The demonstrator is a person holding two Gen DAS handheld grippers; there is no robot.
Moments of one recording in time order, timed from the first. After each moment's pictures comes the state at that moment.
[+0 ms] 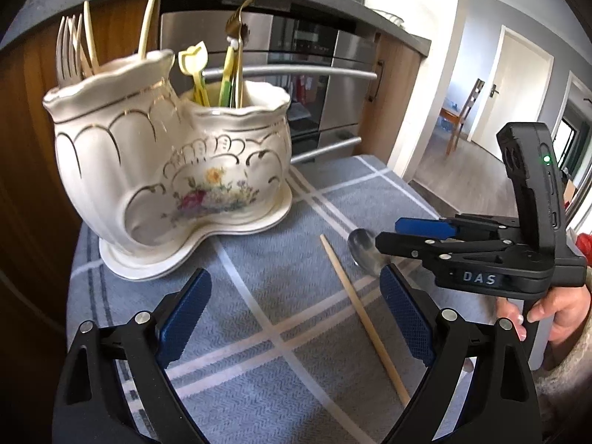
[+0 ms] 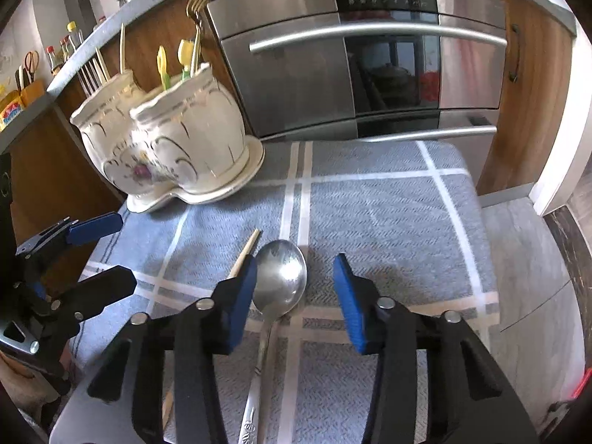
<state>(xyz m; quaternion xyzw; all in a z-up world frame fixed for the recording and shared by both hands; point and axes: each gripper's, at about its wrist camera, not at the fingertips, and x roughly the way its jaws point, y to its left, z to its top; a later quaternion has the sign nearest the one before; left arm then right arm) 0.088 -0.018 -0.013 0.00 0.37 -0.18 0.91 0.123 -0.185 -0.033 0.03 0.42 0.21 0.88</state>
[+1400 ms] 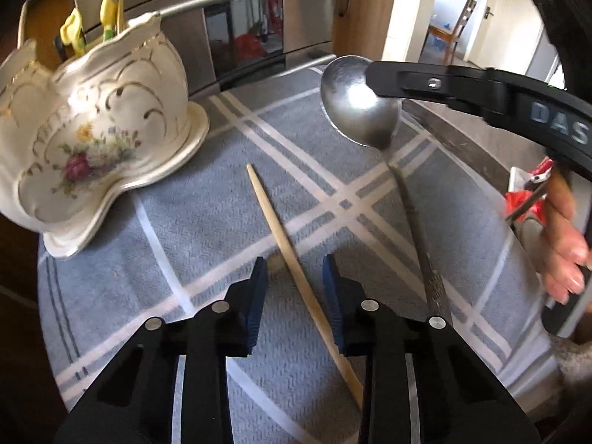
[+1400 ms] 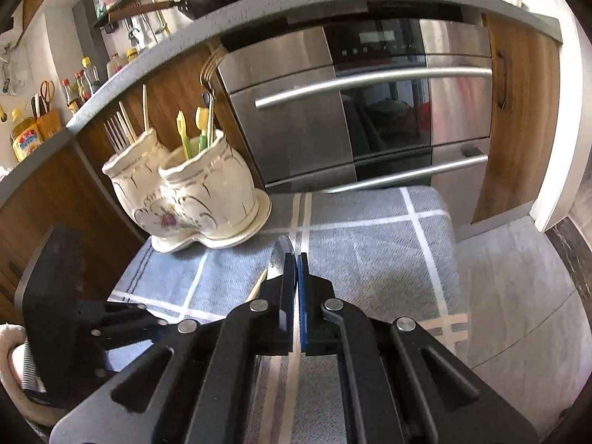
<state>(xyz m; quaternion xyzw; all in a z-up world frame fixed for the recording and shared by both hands) 0.095 -0.098 -0.040 0.11 0.48 -0.19 0.85 0.103 -0.213 0.008 0.08 0.34 0.22 0.91</state>
